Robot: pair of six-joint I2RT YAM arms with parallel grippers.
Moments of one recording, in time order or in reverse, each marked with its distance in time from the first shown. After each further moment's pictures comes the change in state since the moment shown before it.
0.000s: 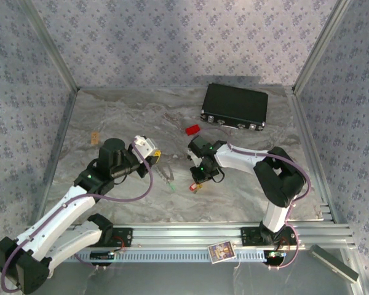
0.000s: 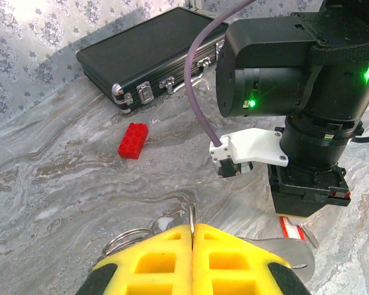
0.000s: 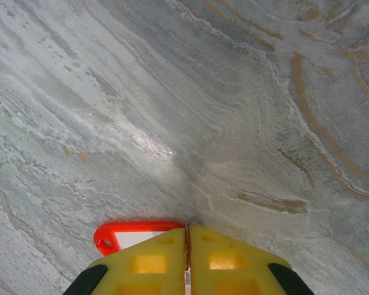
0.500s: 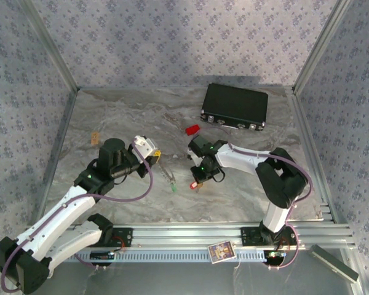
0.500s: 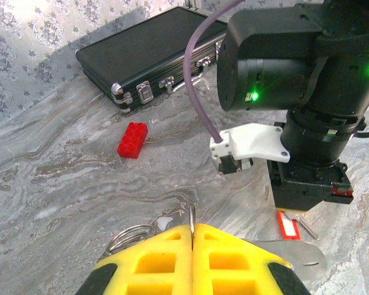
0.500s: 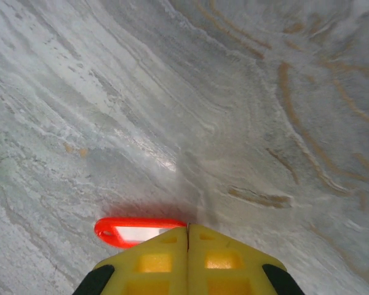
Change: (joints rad) left arm 0.000 0.000 -0.001 -0.001 0.000 -0.005; right arm 0.003 -0.034 0.004 -0.013 0.037 -0.041
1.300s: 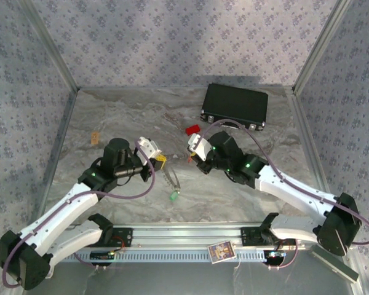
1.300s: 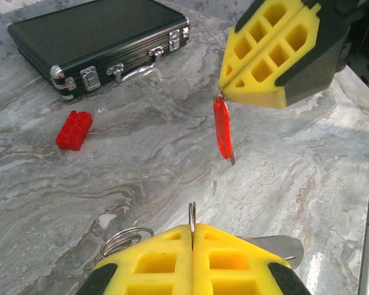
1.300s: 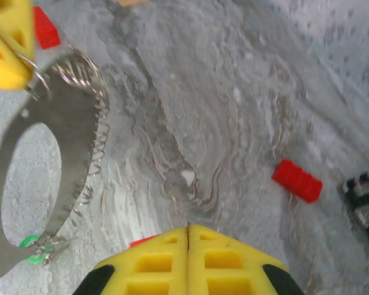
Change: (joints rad) left arm -0.013 0.047 -0.008 -0.003 0.146 -0.086; right arm 0.080 -0.566 -0.173 0.404 0.119 -0.548
